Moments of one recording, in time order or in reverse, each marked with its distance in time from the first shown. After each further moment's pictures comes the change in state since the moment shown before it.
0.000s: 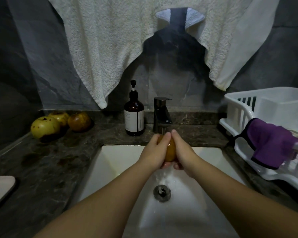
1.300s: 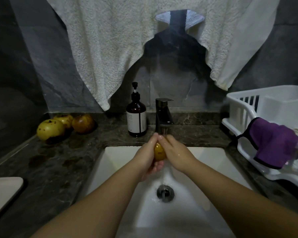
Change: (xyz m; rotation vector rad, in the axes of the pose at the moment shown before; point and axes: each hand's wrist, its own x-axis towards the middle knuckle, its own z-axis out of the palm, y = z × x) left_hand -0.007 -0.009 -0.028 -0.300 -0.088 -0.261; right_hand 0.008 0.003 0.012 -0.375 -0.069 -0.293
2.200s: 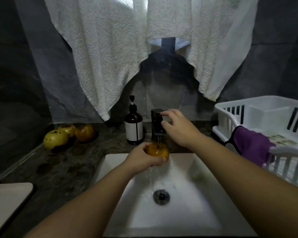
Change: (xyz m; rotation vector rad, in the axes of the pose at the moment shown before) left_hand -0.012 0.017 -0.015 0.526 0.025 0.323; right_hand 0.015 -0.062 -0.084 -0.262 0.165 -0.289
